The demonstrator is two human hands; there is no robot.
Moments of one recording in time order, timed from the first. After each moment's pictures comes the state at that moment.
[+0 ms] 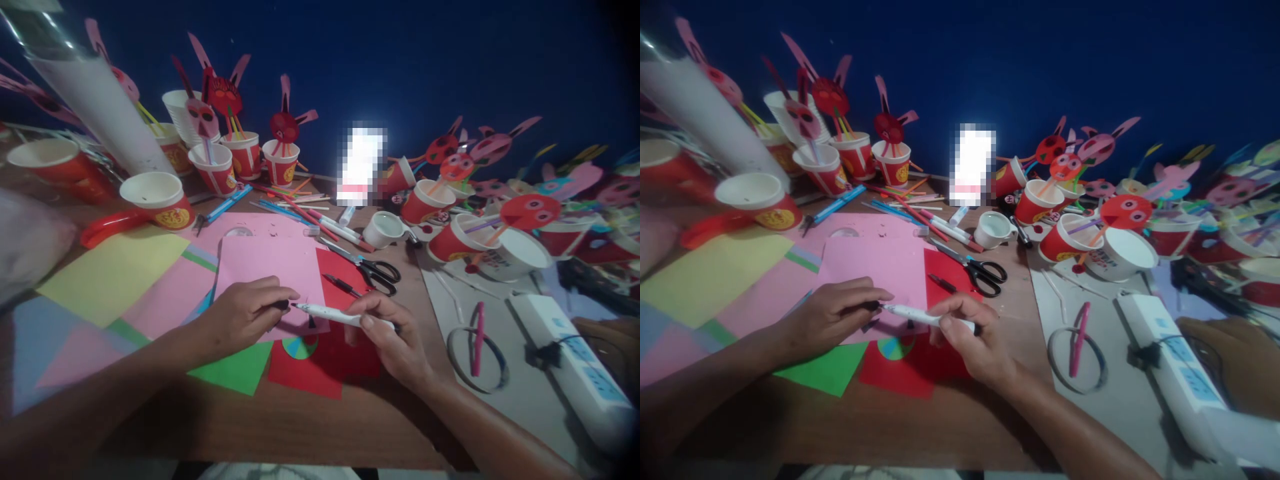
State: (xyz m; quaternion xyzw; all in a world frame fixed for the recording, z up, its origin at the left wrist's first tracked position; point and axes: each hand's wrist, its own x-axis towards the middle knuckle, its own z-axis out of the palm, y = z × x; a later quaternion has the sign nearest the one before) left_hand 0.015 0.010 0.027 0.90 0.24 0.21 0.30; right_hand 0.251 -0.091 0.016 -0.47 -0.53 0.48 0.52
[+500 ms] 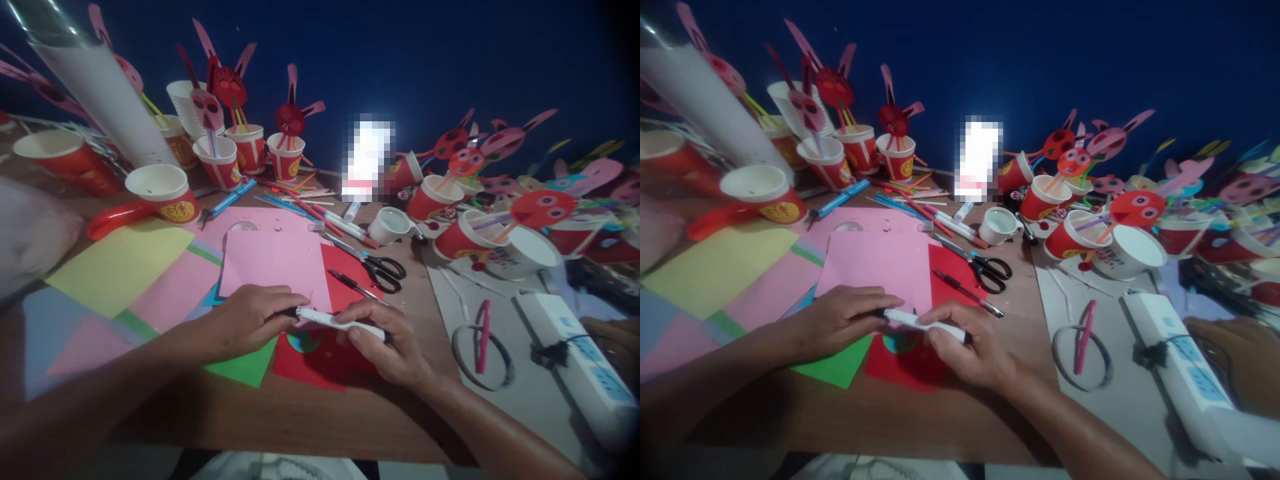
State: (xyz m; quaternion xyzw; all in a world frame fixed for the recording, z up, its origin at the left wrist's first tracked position) left_hand 0.014 0.005 0.025 0.90 0.21 0.13 0.34; right_hand 0.246 -0.092 0.025 -0.50 -0.68 0.35 0.41
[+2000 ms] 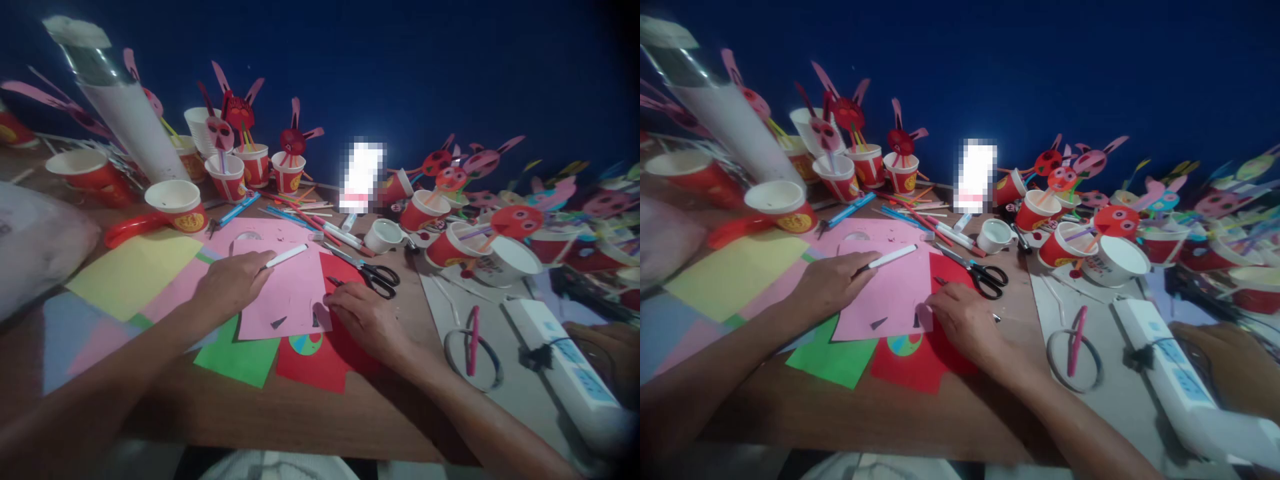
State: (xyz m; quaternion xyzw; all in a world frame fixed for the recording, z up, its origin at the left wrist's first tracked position) left_hand 0.000 0.041 0.020 0.88 0.46 0.09 0.07; right_hand 0.252 -0.064 0.007 -0.52 -0.80 0.13 0.28
